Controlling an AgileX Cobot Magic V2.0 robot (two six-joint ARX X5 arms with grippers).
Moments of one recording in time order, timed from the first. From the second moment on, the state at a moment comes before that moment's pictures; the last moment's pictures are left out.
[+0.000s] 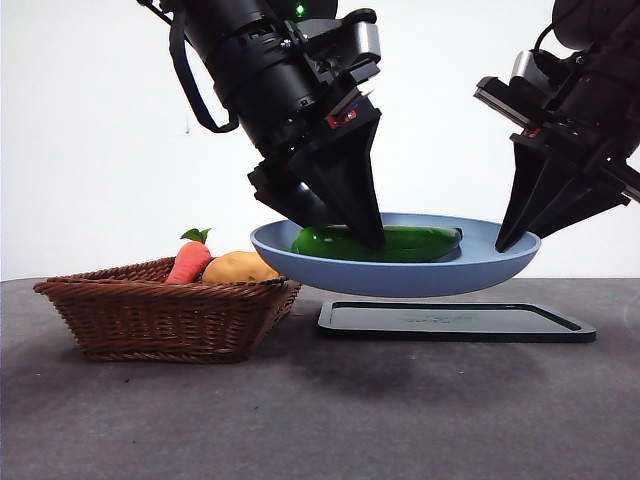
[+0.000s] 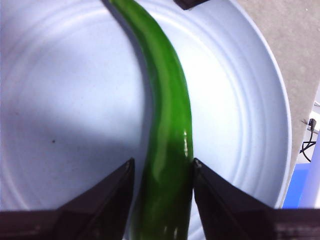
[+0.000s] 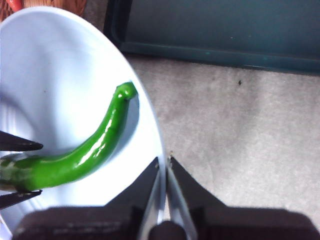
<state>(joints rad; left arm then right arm) -0.73 1.78 1.38 -0.68 0.31 0.24 0.27 1.43 0.95 -0.57 -0.42 0.23</state>
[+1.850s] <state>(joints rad) -0.73 1.24 1.38 -0.69 0.31 0.20 0.04 2.02 1.46 -0.61 -0.39 0.29</state>
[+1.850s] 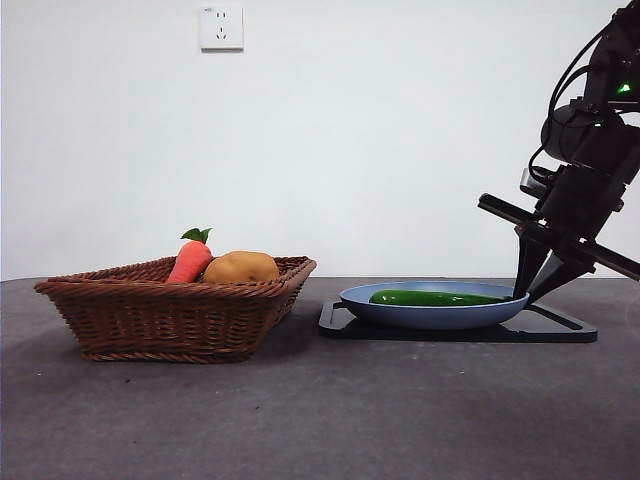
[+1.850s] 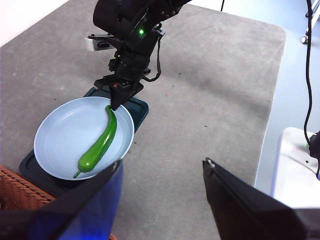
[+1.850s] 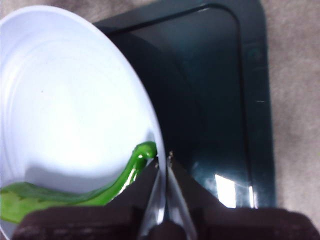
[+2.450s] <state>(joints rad) -0.73 1.24 1.38 -0.71 0.31 0.19 0.02 2.01 1.46 -0.65 -0.38 0.25</state>
